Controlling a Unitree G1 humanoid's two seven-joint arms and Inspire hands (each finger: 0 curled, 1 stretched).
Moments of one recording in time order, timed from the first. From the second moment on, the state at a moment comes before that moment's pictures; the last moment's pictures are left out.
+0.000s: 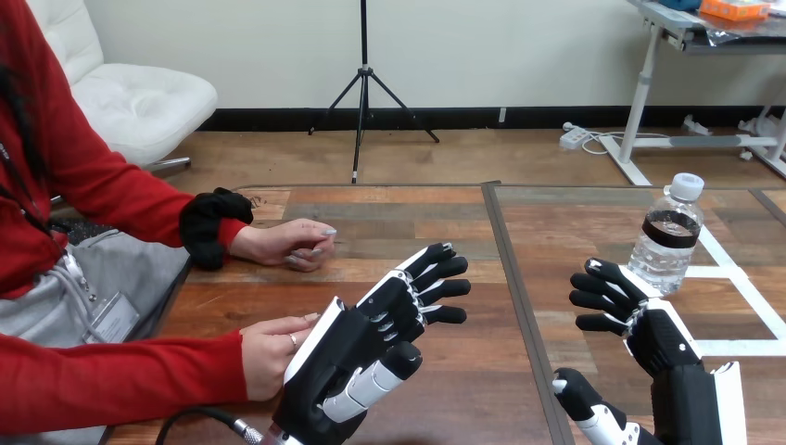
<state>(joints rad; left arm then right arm) -0.09 -0.04 -0.02 0.77 -0.29 -0.93 -0.80 0.39 -0.08 -0.03 0.22 -0.28 -1.05 -0.27</state>
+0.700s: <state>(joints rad) -0.10 -0.05 -0.02 0.79 -0.29 -0.95 -0.79 0.39 -0.08 -0.03 0.22 -0.29 -1.05 -0.27</state>
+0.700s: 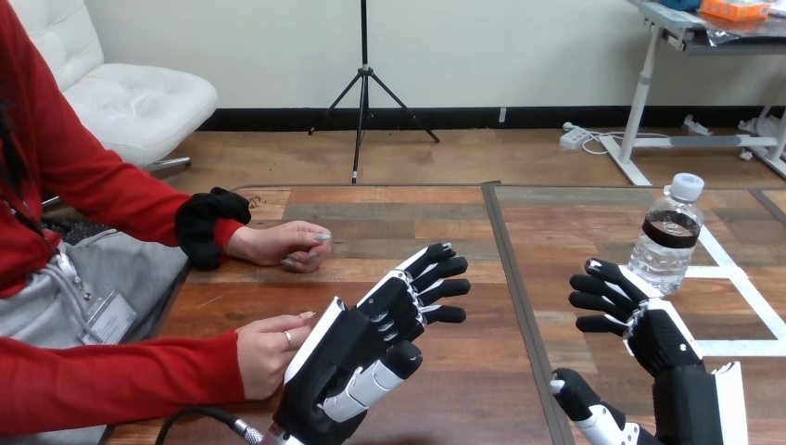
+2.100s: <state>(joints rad) -0.10 -0.05 -0.02 0.79 -0.28 -0.95 -0.78 0.38 -0.08 -0.05 0.22 -0.28 -1.06 -0.27</state>
